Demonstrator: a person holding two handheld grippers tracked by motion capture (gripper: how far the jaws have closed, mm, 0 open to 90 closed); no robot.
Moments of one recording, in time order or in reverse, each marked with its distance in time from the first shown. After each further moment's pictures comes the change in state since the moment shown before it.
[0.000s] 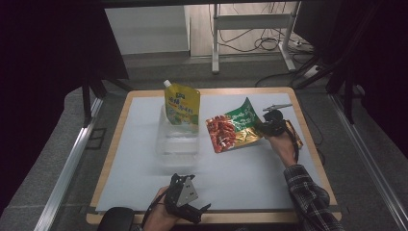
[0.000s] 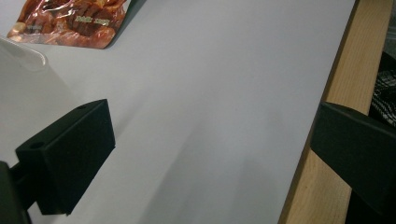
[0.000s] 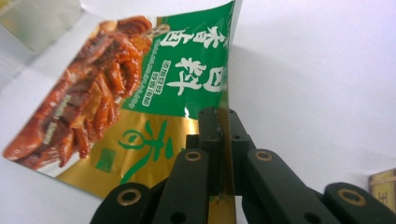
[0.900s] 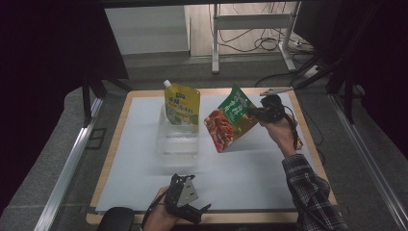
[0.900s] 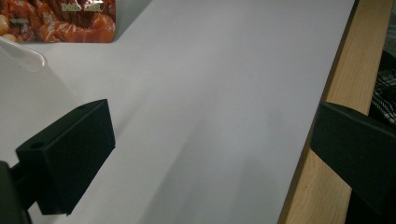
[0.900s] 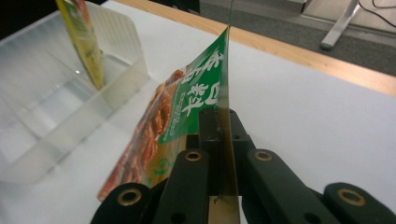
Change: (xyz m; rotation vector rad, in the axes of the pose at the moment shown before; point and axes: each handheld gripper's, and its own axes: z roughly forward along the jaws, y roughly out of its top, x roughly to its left) left arm 0.000 0.000 0.000 0.012 0.001 0.014; right arm 0.031 0.057 -0.041 -0.116 0.096 -0.084
